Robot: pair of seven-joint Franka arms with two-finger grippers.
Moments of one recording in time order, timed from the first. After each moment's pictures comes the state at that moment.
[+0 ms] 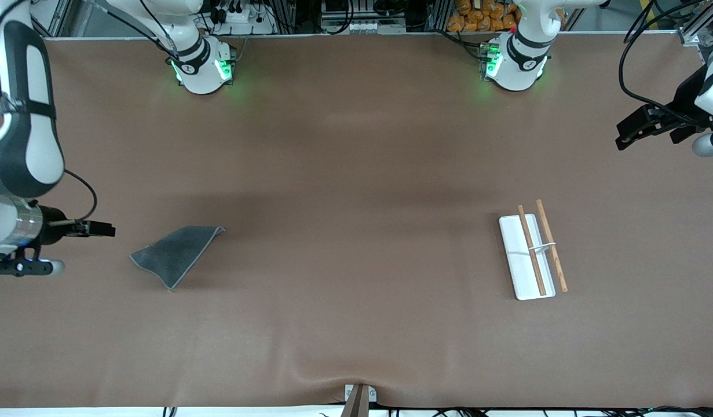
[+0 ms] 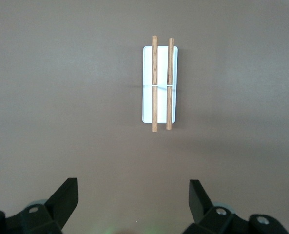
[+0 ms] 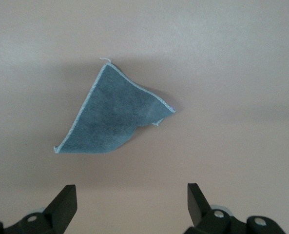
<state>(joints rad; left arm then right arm) -0.02 -0.01 -0.08 -1.52 0.03 1.50 -0.19 -0.11 0.44 0.00 -1.49 0.01 1.73 -0.09</state>
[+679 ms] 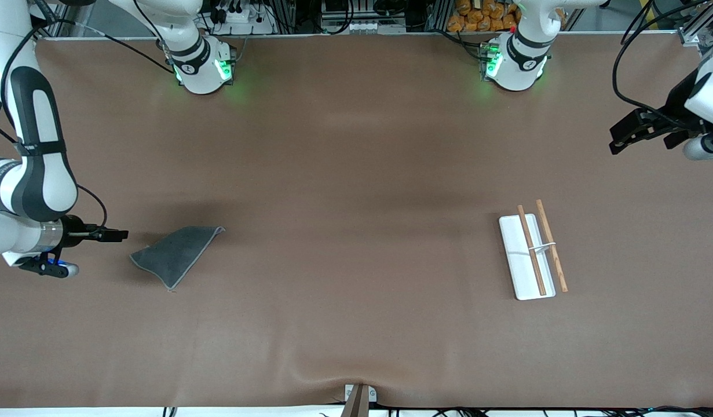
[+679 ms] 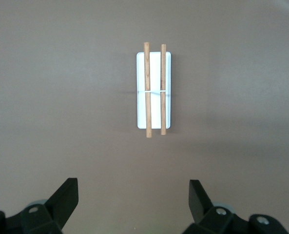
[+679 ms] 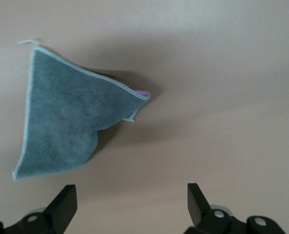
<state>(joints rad) -0.04 0.00 -0.08 -1.52 0.03 1.54 -0.19 -0.20 0.52 -0.01 -1.66 0.08 1.89 0.03</state>
